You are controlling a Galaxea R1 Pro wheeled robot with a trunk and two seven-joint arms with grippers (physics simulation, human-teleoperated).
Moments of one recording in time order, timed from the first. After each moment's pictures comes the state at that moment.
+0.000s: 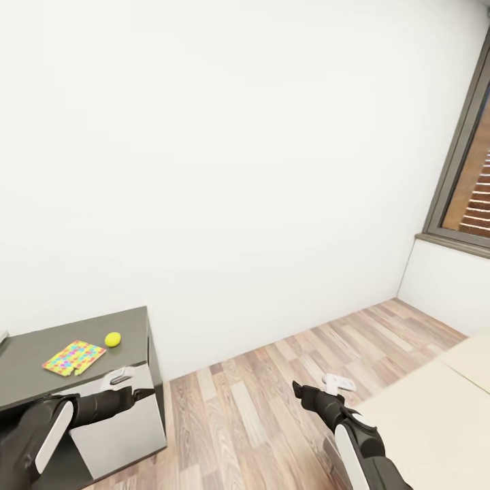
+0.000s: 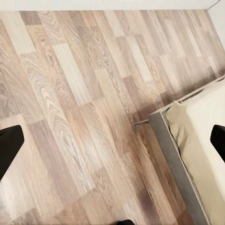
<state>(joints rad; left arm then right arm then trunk) -0.39 0.28 0.17 -0.96 0.25 0.79 -0.62 -0.20 0.09 -0.01 -1.29 -0.24 0.49 -0.06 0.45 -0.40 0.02</state>
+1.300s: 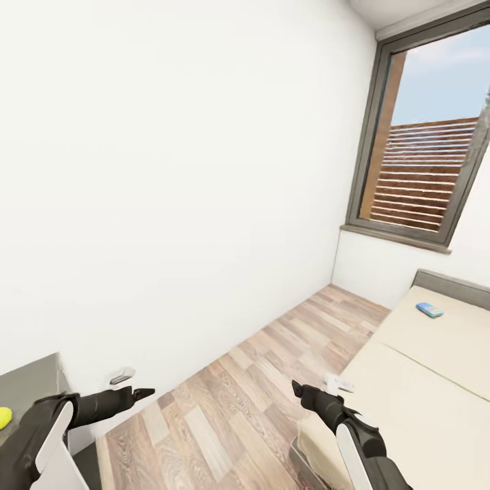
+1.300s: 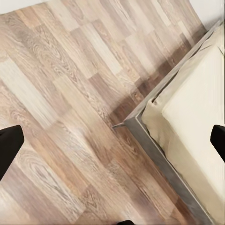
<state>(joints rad) -0.39 0.28 0.17 -0.96 0.26 0.79 -0.62 -0.20 0.09 -0.01 -1.29 -0.30 0.49 -0.06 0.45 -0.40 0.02</state>
